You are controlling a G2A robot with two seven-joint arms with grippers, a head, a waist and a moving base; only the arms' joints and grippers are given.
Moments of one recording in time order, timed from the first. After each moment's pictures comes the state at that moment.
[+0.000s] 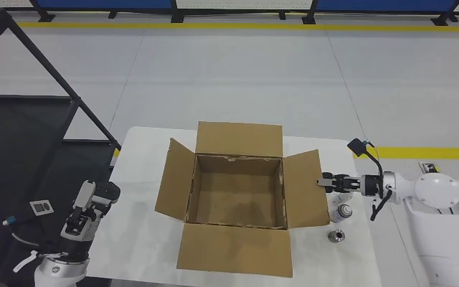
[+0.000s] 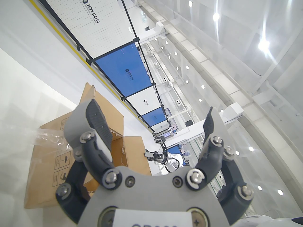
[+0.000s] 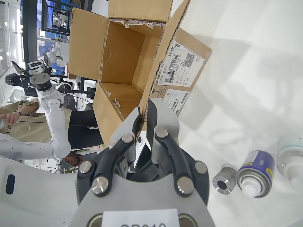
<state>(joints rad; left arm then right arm) 1.64 -1.33 -1.91 -2.14 -0.18 -0.27 -0.39 -0.78 -1.08 1.58 -1.27 -0.09 -0.31 1.45</state>
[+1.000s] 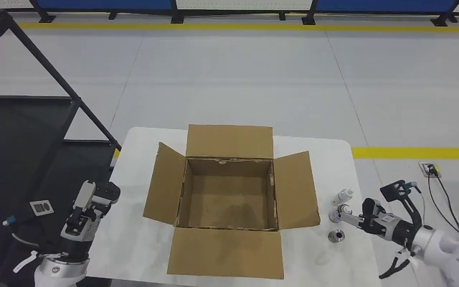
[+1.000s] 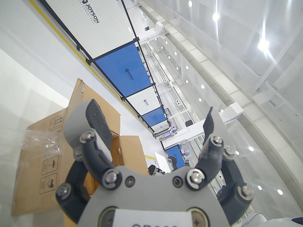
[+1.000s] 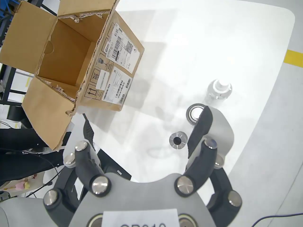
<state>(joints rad) 1.64 -1.33 -1.91 -2.14 -0.18 -0.27 -0.39 -1.42 -1.02 1.90 -1.88 -0.41 -0.39 1.03</state>
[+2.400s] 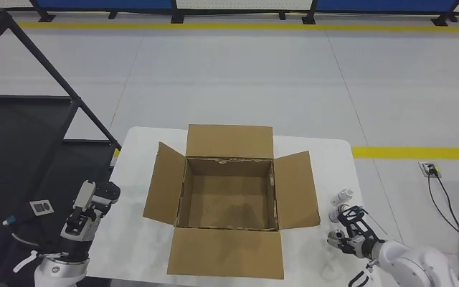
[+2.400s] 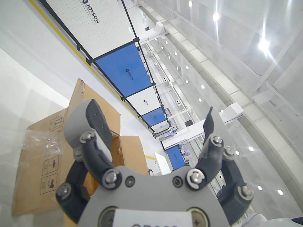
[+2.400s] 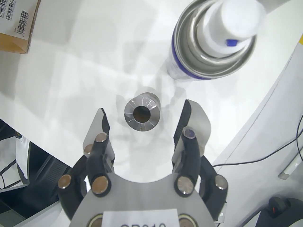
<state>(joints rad) 1.64 -1.33 -1.91 -2.14 -0.18 -0.27 -0.39 -1.40 -1.01 1.61 -1.64 -0.95 -0.41 0.89</state>
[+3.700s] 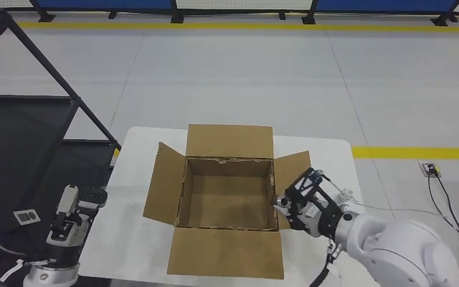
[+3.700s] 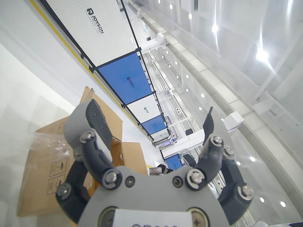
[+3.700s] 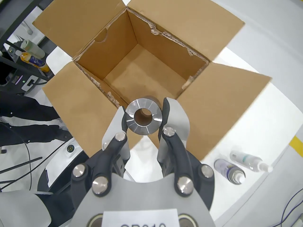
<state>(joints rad) 1.70 -1.33 -1.97 -2.12 -0.23 -0.31 -0.33 -1.00 -1.01 1.21 -2.19 -0.78 -0.02 1.12</state>
